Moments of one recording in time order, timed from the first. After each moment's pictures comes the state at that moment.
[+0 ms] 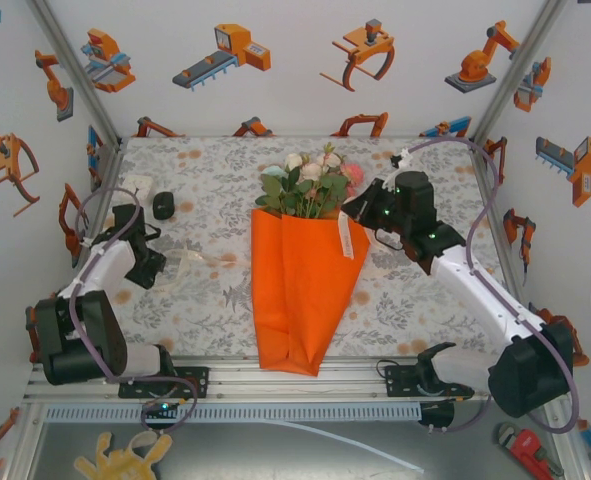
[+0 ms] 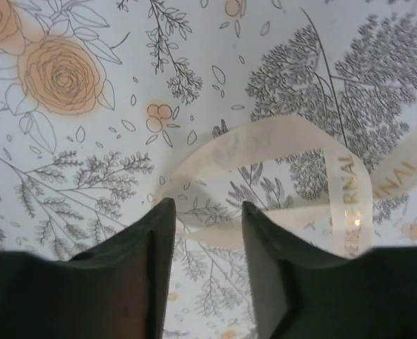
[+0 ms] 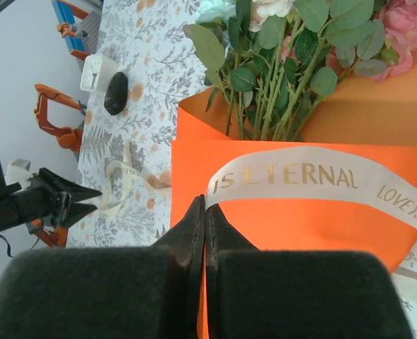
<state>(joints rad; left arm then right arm) 0.10 1.34 0.80 -0.67 -0.29 -0.94 0.41 1.19 0.94 -0.15 -0.21 0.69</state>
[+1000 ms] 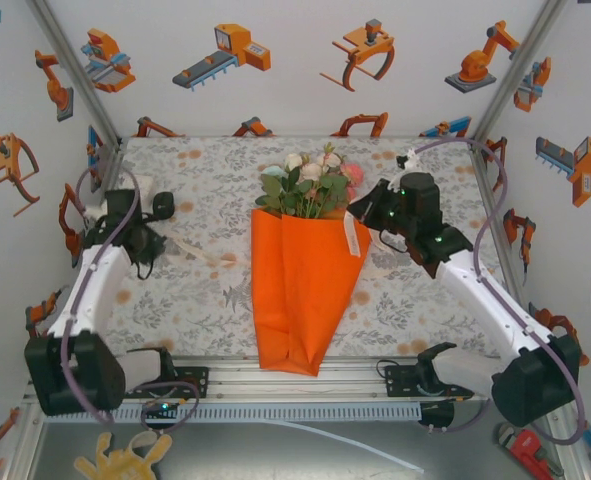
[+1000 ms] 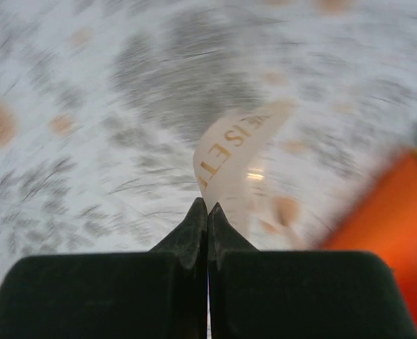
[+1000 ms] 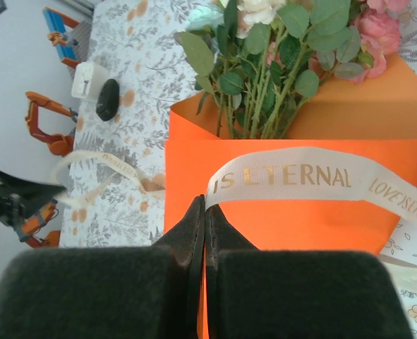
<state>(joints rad) -0.05 1.16 0.96 -0.65 -0.14 -0.68 0.41 1.13 0.95 -0.21 -0.17 0.67</state>
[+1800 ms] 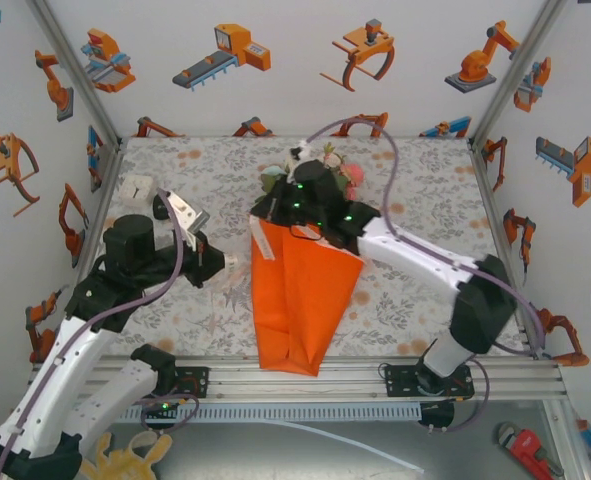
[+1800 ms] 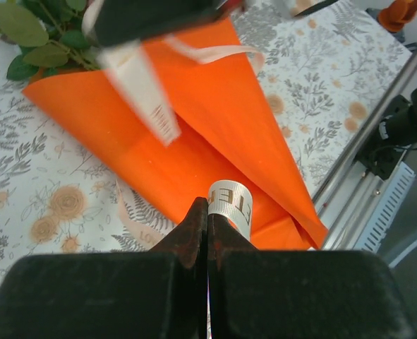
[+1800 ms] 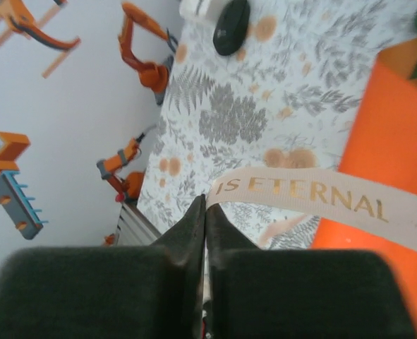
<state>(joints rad) -0.47 0.71 0.91 -0.60 0.49 -0.02 0.86 1.67 1.39 -0.12 -0.10 0.88</state>
